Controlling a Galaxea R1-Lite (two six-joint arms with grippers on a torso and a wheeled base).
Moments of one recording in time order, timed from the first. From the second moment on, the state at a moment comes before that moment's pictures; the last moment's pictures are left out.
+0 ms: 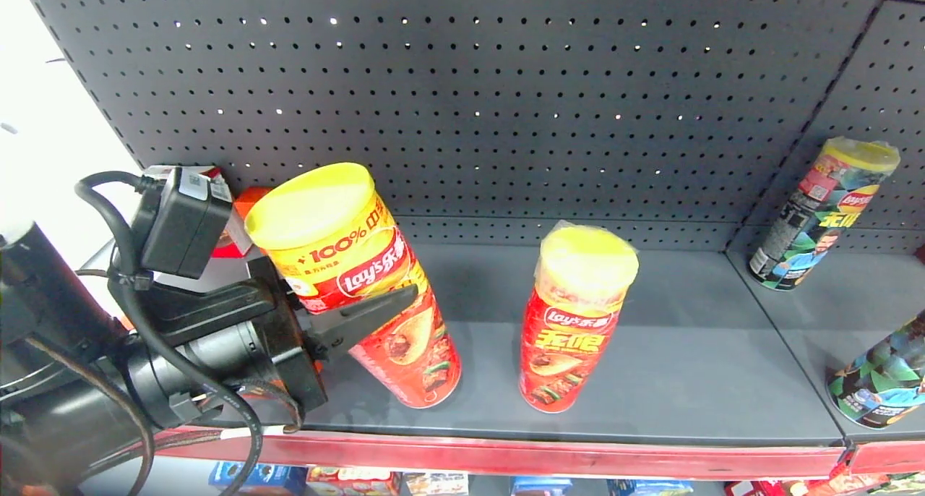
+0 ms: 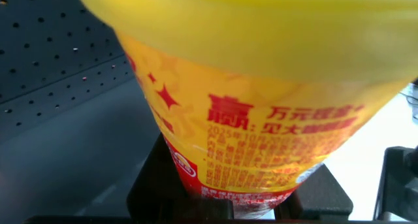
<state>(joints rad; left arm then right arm) -0.51 1.42 -0.48 -1.01 -0.45 -0.04 -0.15 0.10 -0.01 -0.05 -0.15 0.08</state>
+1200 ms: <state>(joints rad) -0.50 1.43 -0.53 -0.95 -0.51 -0.04 -0.15 0.09 0.00 0.00 -0.02 0.00</state>
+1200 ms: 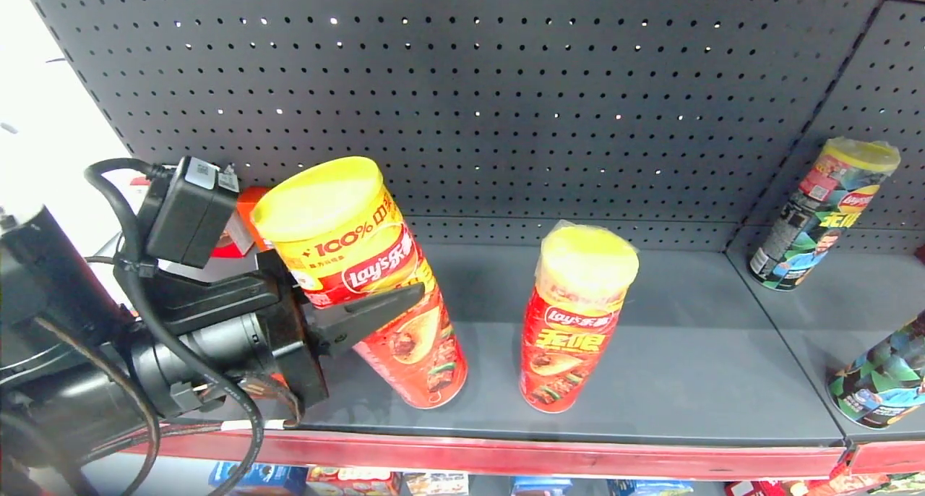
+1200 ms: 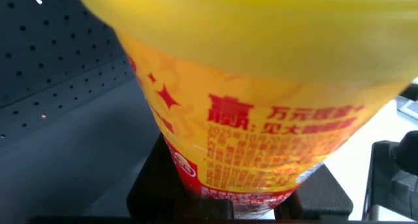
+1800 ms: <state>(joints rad) -0.42 1.52 -0.90 -0.51 -0.59 0.14 -0.15 0.09 0.00 0.00 -0.02 0.00</state>
